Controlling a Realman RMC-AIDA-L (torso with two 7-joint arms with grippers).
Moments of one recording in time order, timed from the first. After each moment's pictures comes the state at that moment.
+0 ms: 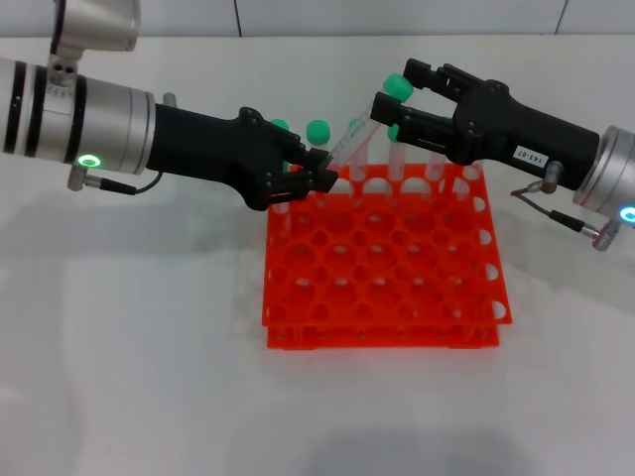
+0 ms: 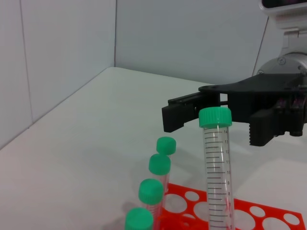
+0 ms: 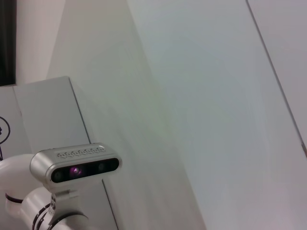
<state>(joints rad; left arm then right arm) -0.78 -2.01 0.94 0.61 2.02 1.49 -1.47 0.57 2.03 -1.47 -0.41 -0.84 -1.33 1.15</state>
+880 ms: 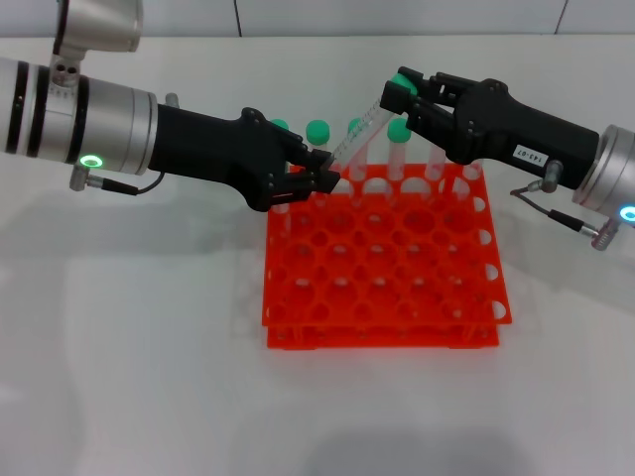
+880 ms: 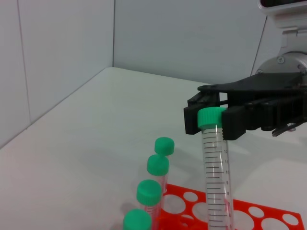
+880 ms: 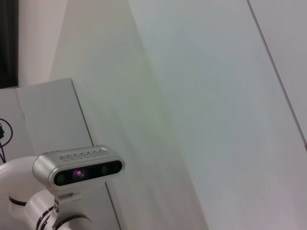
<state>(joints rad) -0.78 -2.01 0.94 0.61 2.02 1.49 -1.47 0.57 2.03 -1.47 -0.41 -0.84 -1.34 1.15</state>
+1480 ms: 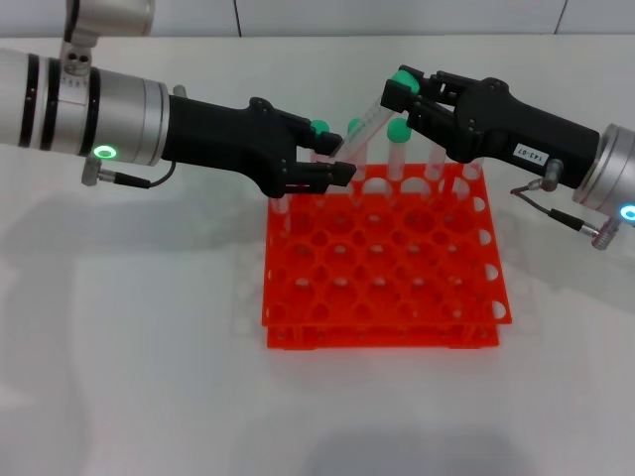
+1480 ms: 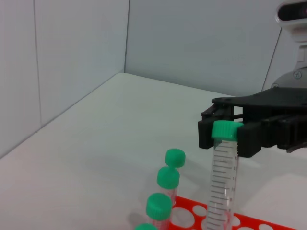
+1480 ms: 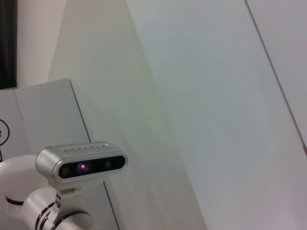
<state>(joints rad) -0.78 -2.04 0.95 0.67 2.02 1.46 -1.55 0.57 2.03 -1.47 -0.41 -0.83 -1.34 1.15</state>
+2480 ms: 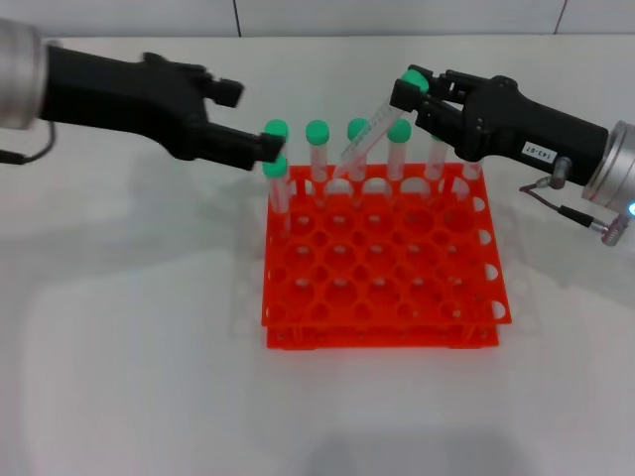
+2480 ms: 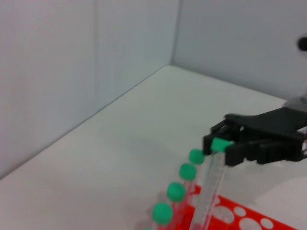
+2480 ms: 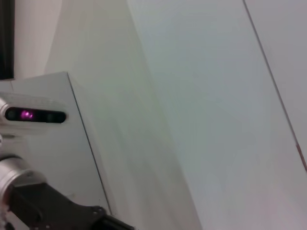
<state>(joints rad) -0.50 -2.04 1.03 1.44 2.06 1.64 -2.14 0.58 2.01 -1.46 -0.41 -0.85 -1.33 1.15</state>
